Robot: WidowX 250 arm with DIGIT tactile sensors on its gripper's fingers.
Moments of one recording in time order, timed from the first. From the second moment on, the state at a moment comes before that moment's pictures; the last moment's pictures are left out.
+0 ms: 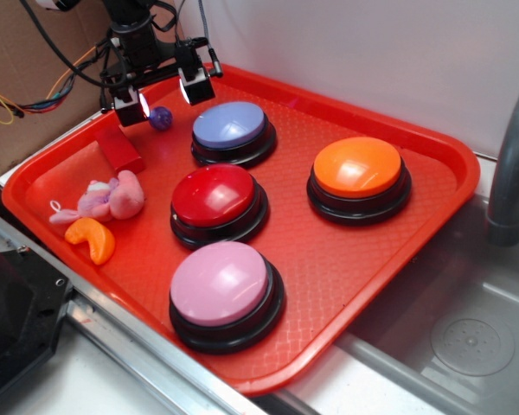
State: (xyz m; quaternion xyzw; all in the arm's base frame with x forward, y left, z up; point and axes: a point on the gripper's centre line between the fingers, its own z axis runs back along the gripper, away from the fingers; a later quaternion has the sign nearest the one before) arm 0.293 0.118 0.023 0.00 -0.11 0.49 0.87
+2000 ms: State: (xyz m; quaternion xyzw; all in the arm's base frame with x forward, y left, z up) arm 0.285 0.108 0.006 -0.01 -0.08 0.48 0.87
